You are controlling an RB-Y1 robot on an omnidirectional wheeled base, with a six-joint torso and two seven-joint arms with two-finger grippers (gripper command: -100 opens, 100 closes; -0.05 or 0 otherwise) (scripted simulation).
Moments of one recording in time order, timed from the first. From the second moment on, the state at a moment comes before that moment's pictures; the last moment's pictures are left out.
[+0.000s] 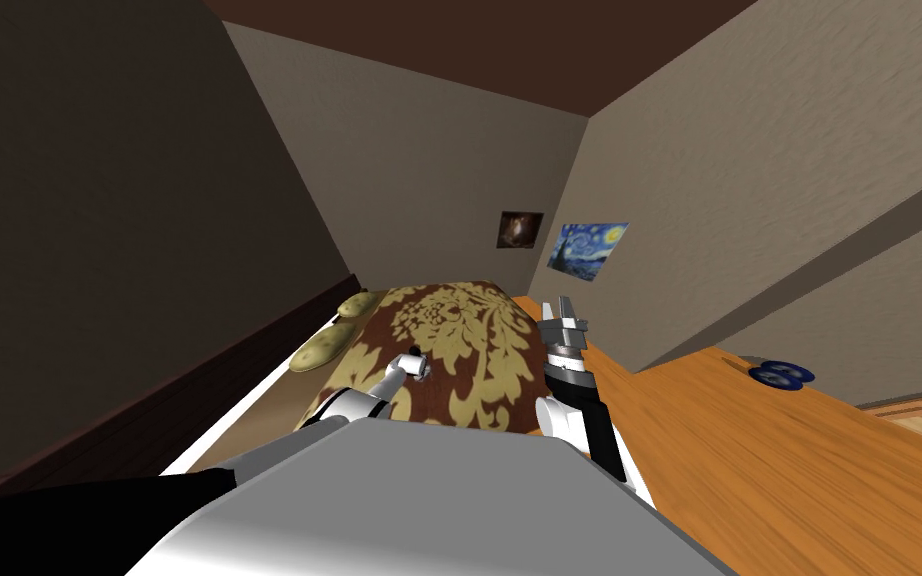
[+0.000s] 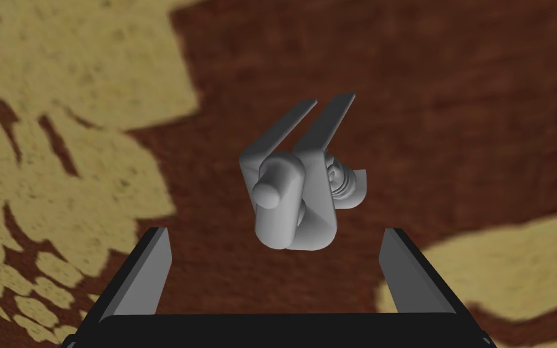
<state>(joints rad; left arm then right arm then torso) -0.44 0.13 -0.05 -0.55 0.13 0.60 0.08 0.47 0.00 0.05 -2.31 -0.02 -0.37 -0.12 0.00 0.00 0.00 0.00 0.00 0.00</state>
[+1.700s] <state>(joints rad) -0.44 0.13 -0.04 -0.44 0.13 0.53 0.07 0.47 0.00 0.05 -2.31 -0.02 -0.37 -0.12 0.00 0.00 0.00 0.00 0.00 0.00</state>
